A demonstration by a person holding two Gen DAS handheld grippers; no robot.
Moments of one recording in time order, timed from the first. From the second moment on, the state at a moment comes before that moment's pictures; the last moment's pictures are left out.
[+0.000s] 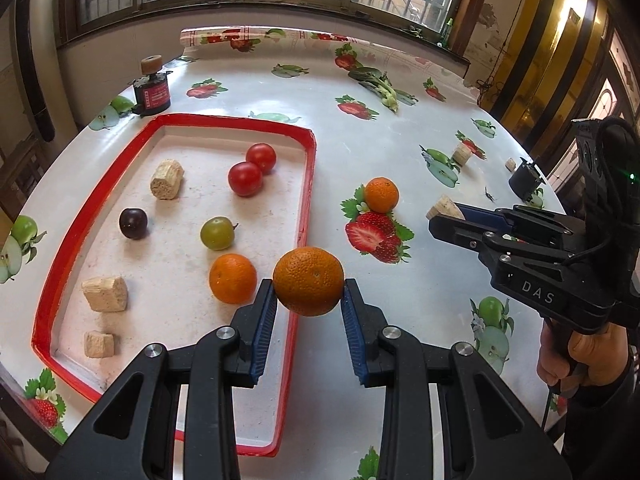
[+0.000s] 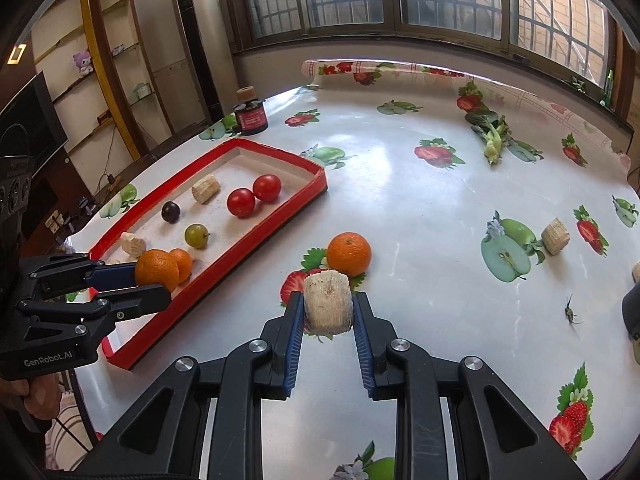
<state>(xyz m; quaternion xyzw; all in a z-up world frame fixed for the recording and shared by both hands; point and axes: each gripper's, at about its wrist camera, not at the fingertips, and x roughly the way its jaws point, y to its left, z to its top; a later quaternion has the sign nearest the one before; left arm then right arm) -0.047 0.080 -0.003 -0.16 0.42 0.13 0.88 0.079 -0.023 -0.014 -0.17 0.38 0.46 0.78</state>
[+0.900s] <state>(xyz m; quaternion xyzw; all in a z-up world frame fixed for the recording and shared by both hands) -0.094 0.124 -0.013 -0.19 0.42 0.18 0.87 0.042 0.031 -0.010 -0.19 0.37 0.51 0.75</state>
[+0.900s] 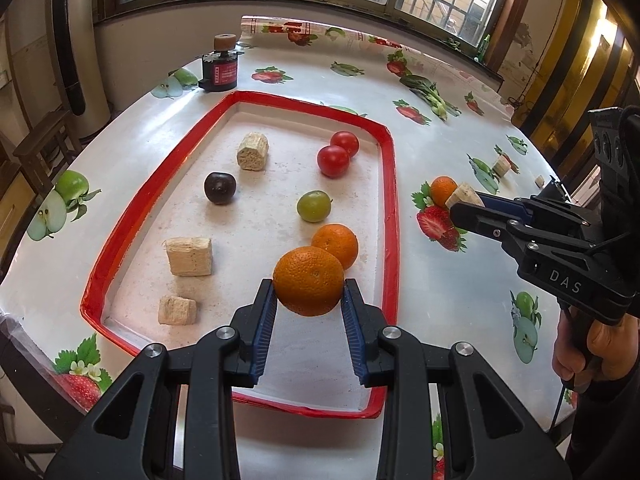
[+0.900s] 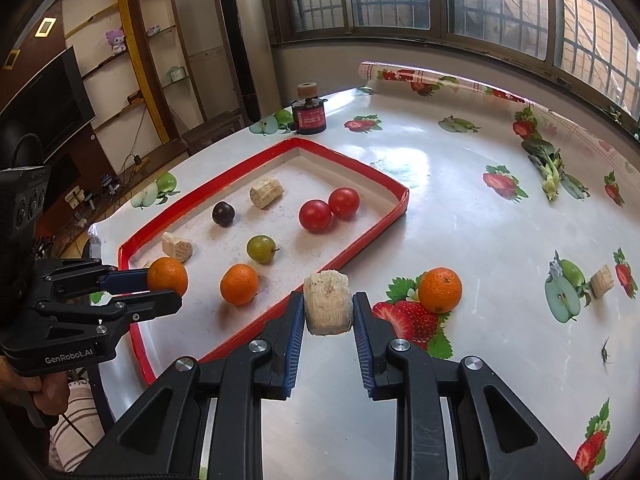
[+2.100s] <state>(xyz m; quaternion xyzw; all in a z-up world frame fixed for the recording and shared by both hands) -0.063 0.168 -0.041 -0.20 0.46 0.20 0.84 0.060 0.129 -0.042 -0.24 0.38 0.53 0.72</state>
